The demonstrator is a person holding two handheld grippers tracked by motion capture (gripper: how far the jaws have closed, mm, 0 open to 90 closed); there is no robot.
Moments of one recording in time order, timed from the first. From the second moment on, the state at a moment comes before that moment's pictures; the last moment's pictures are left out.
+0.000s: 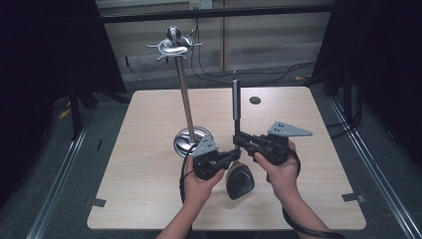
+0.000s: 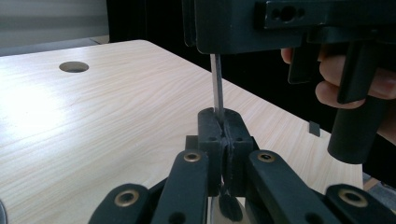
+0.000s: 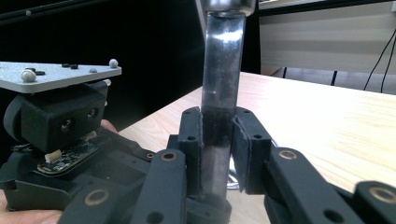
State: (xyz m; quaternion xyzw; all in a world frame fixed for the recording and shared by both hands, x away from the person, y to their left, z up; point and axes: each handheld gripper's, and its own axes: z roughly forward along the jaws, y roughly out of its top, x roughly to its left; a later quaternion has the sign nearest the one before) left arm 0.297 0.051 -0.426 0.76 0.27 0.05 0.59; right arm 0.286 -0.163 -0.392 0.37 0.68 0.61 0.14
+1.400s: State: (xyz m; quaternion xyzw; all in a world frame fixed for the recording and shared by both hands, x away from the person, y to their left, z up) left arm 0.294 0.085 -0.419 0.76 0.27 0.08 0.59; right arm 0.286 -0.213 -0.444 0.43 0.72 0.52 0.18
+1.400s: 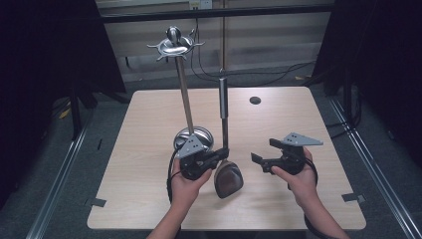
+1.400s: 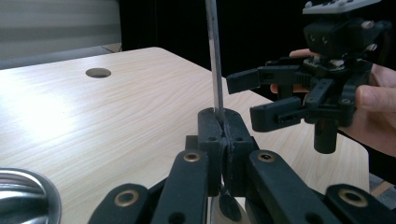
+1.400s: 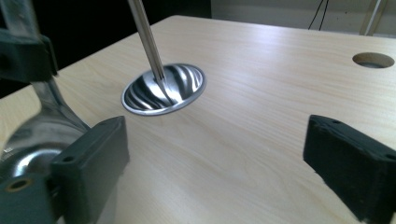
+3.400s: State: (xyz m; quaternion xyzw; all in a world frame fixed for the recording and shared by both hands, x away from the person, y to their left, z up) left arm 0.298 0.126 -0.395 0.74 0.28 0.10 0.61; right arm 0.282 -0.233 -0.464 0.45 0.75 0.45 0.20
